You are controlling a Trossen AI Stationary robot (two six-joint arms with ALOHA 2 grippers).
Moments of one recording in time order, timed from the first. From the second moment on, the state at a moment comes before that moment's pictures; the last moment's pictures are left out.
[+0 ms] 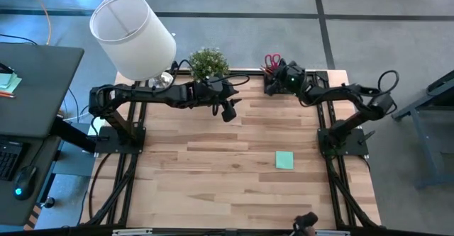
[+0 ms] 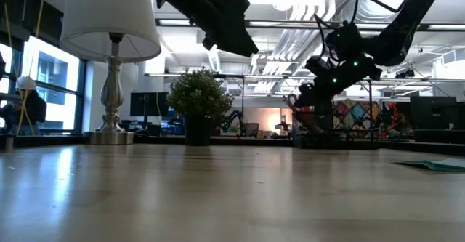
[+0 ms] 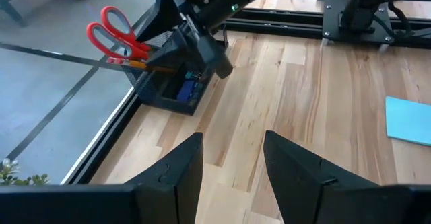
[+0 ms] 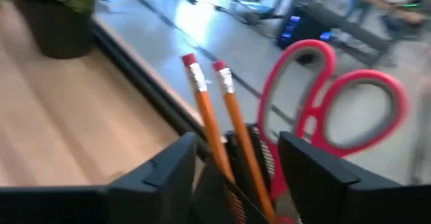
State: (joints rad) left arm 0.32 1.64 1.21 -0.08 -0.17 0.04; right arm -0.75 1.50 0.53 0.63 0.16 -0.27
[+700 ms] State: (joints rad) left arm 0.32 1.64 1.21 -0.08 -0.17 0.04; right arm -0.66 1.82 0.75 0.74 0.57 -0.31
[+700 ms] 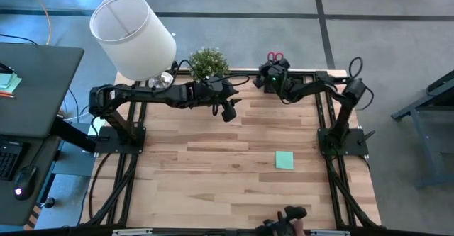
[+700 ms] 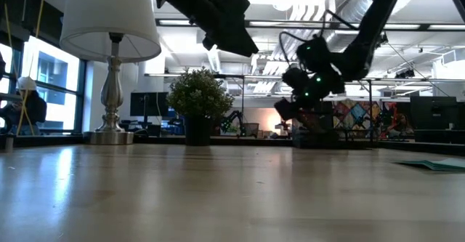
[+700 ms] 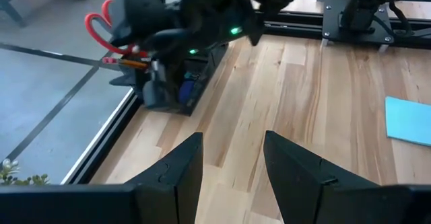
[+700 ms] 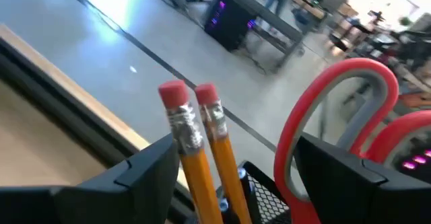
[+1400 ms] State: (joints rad) left arm 0.32 1.64 1.21 -0.13 -0.16 0.04; right arm -0.60 1.82 0.82 0.64 0.78 -0.40
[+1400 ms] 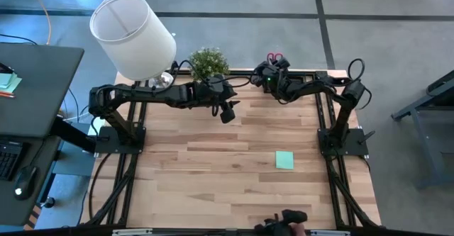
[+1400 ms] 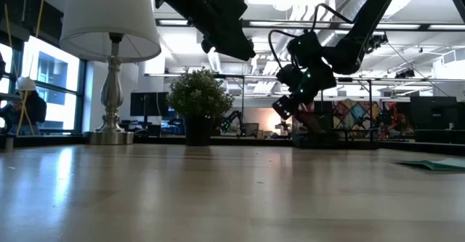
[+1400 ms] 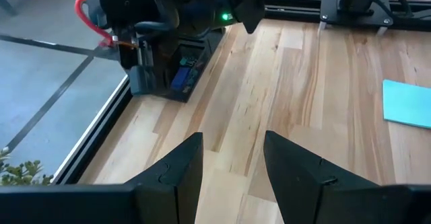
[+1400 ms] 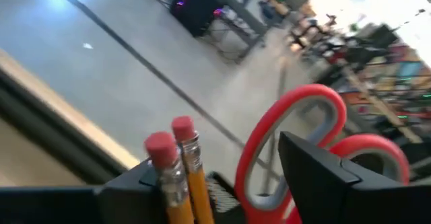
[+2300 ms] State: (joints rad) left arm 0.32 1.64 1.21 -0.13 -0.14 0.04; right arm -0.60 1.71 0.82 0.50 0.60 -0.36
